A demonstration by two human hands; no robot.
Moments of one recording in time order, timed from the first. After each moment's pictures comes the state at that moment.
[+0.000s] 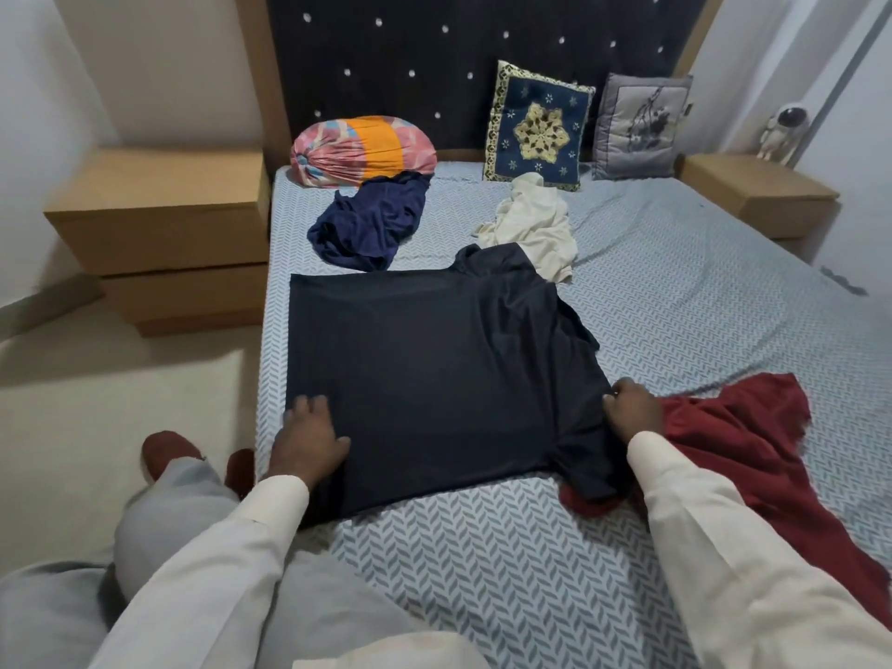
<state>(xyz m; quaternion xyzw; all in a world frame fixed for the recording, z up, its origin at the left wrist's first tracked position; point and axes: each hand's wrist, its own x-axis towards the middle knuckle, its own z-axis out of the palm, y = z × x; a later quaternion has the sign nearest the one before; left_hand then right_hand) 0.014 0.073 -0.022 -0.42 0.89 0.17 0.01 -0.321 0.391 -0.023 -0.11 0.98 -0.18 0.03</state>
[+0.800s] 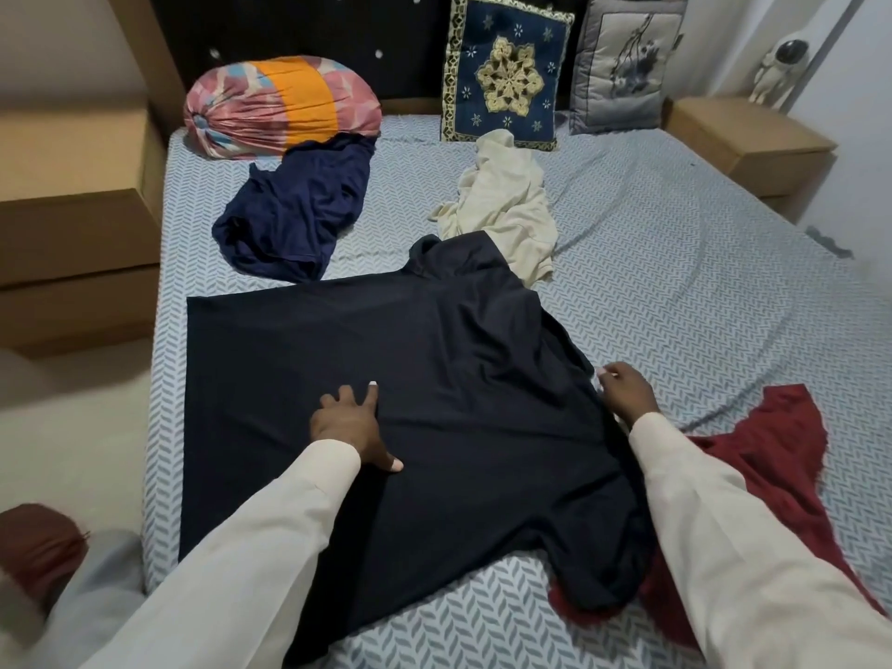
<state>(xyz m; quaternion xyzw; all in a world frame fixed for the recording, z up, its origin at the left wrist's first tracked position) -0.206 0.057 -0.026 -0.32 0.90 0.07 0.28 -0.465 0.350 -0.046 -0.01 0.94 -0.31 0.13</state>
